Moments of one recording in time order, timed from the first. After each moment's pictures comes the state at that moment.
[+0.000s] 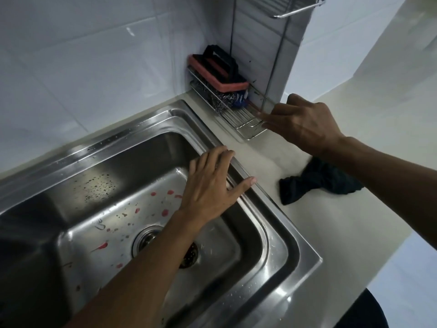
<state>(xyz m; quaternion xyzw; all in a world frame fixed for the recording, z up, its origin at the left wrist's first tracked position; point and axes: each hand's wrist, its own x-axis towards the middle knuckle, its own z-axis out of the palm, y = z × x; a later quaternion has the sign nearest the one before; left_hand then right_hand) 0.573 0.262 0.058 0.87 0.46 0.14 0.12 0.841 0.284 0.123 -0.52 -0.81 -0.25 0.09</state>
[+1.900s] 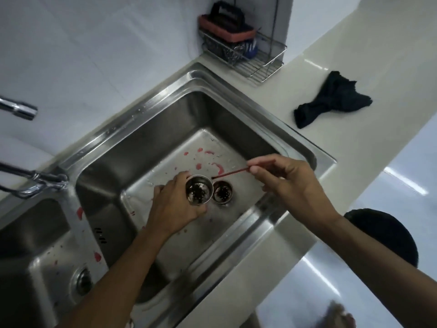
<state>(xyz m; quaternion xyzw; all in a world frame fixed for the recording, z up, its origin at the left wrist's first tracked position) 0.372 0.147 0.042 0.81 0.54 0.06 0.23 0.636 0.043 0.110 -0.61 -0.49 0.40 0.48</state>
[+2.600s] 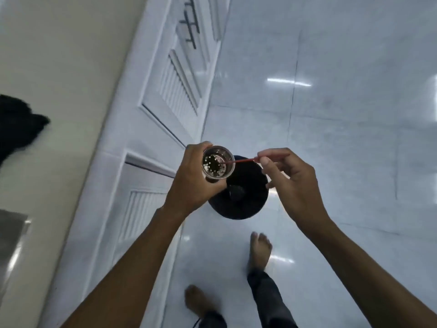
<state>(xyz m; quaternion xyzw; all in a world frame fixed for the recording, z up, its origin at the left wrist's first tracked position) 0.895 -0.080 -0.030 0.89 0.20 0.03 0.41 0.990 -0.285 0.013 -0.76 -0.10 0.22 0.60</state>
